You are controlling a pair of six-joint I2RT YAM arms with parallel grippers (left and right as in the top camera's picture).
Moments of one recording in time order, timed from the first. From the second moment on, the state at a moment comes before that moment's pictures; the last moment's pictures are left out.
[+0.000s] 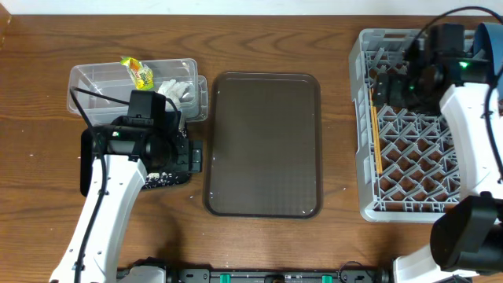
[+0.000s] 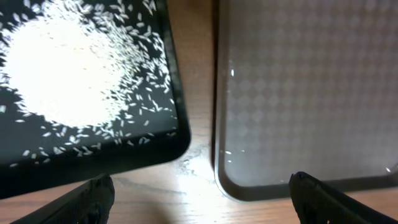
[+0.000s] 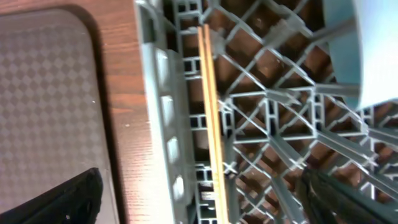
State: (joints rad) left arm -0.08 1.31 1.07 -1.06 0.14 -0.10; right arm -0.09 1.72 1.54 -1.04 -0.11 0.11
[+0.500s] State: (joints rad) left arm -0.08 0.63 0.75 -0.82 0.09 -0.09; right arm -0.10 1.12 0.92 -0.61 -0.12 0.10
